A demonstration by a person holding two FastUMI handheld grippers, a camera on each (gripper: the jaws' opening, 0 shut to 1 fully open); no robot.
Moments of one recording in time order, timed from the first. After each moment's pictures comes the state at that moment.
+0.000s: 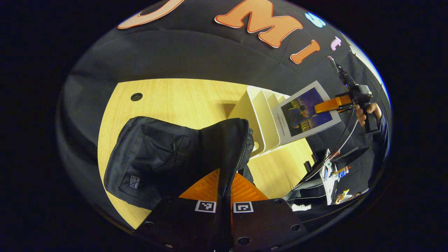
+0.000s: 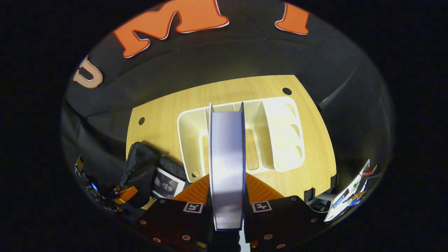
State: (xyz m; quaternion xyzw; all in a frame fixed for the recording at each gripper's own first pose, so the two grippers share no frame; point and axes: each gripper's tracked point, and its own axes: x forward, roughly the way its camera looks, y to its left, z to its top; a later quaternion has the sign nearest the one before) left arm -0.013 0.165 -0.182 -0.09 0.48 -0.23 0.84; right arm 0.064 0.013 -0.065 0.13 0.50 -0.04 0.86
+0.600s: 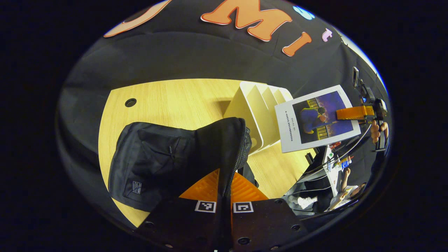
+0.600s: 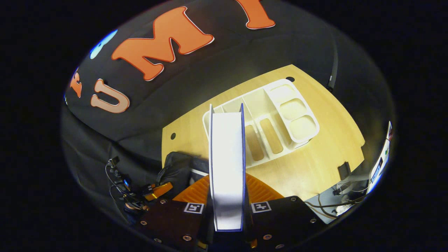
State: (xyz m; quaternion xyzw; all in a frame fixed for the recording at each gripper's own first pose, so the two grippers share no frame) left arm -0.010 0.159 -0.176 -0.04 0.48 -0.25 0.84; right arm -0.012 0.058 -0.048 0.29 0.41 0.02 0.86
